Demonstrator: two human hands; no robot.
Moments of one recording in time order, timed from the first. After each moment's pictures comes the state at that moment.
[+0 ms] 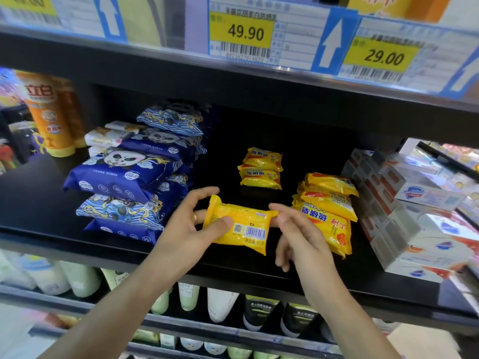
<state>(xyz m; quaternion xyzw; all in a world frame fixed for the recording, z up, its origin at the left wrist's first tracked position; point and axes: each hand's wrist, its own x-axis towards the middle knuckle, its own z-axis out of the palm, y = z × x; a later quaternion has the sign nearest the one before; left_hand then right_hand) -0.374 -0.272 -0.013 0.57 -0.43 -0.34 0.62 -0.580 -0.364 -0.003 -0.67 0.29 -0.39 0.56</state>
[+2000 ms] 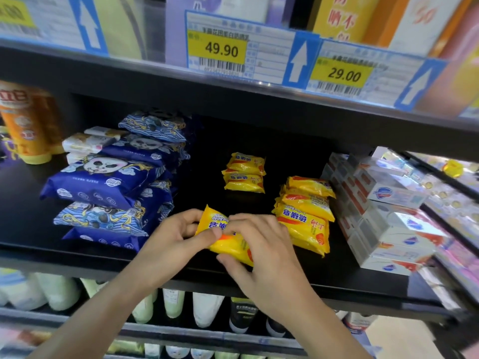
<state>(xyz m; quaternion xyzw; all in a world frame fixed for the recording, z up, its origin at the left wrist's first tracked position) -0.377 -0.266 -0.005 0.57 -0.50 -0.36 0.53 -0.572 -0.337 0.006 -0.92 0.24 -0.30 0.07</state>
